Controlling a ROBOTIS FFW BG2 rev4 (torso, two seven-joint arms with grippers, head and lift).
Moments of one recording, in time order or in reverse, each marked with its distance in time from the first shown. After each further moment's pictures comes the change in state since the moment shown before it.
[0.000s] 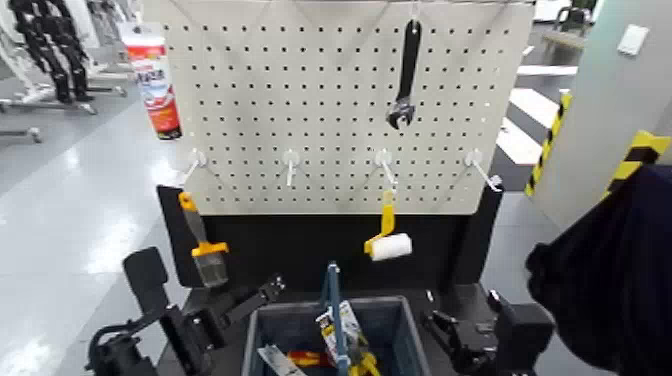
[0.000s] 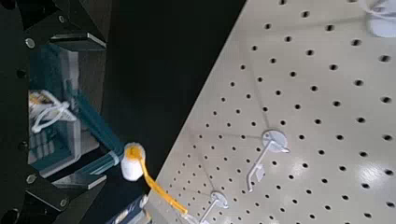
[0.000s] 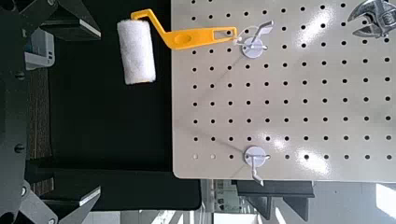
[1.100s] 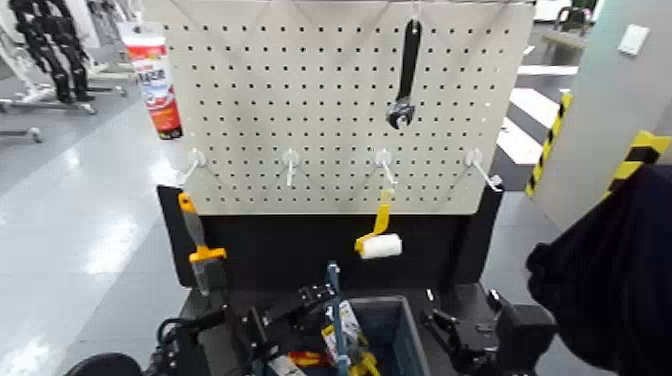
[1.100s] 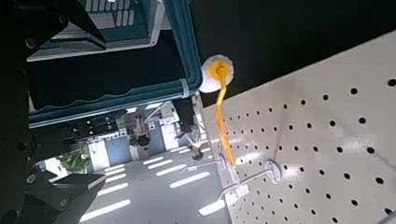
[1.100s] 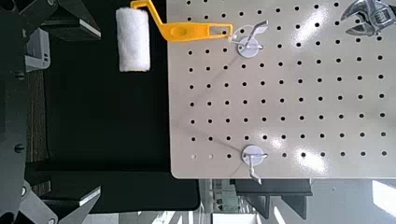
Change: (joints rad) left arm -0.243 0.077 -0.210 0.427 0.566 0.168 -0.142; right arm 0.000 0.001 0.001 0.008 -0.013 -0.024 0.001
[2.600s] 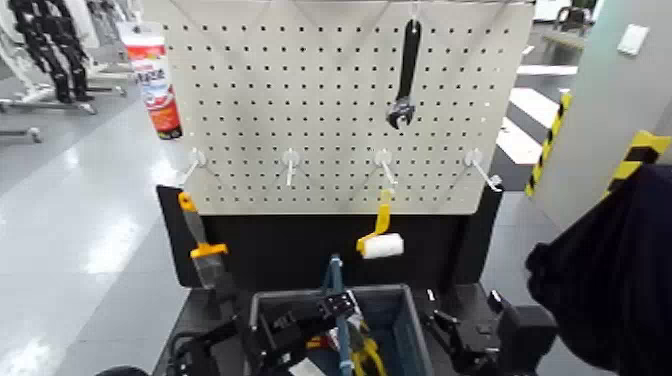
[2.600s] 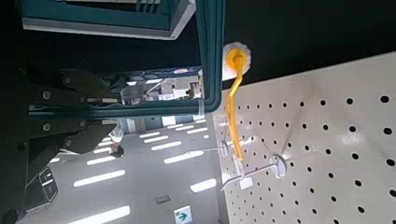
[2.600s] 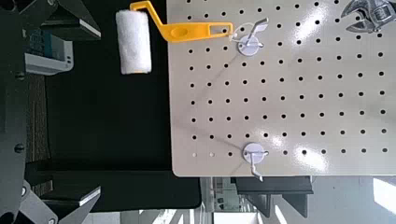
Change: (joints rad) left arm 0.021 -0.023 -0.030 0.022 0.085 -0.023 -0.037; right arm 0.003 0.003 -0.004 0.000 -0.005 -0.002 0.000
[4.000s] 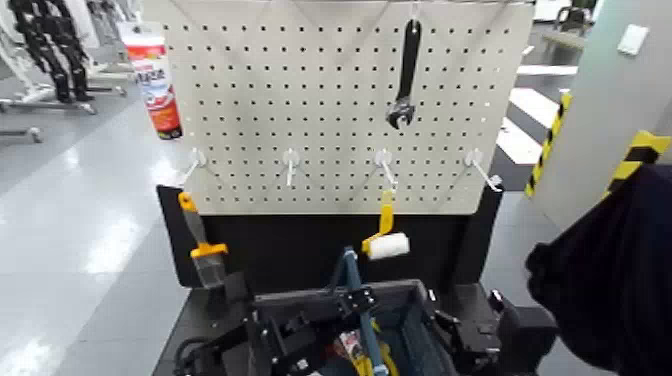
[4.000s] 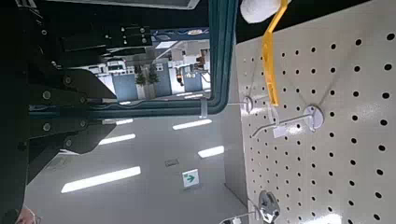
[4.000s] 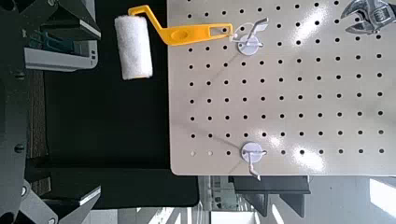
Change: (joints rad) left arm 0.066 0.013 -0.048 -0.158 0.160 -0.021 0.033; right arm 0.000 0.000 -0.002 0.005 0.017 -0.009 0.000
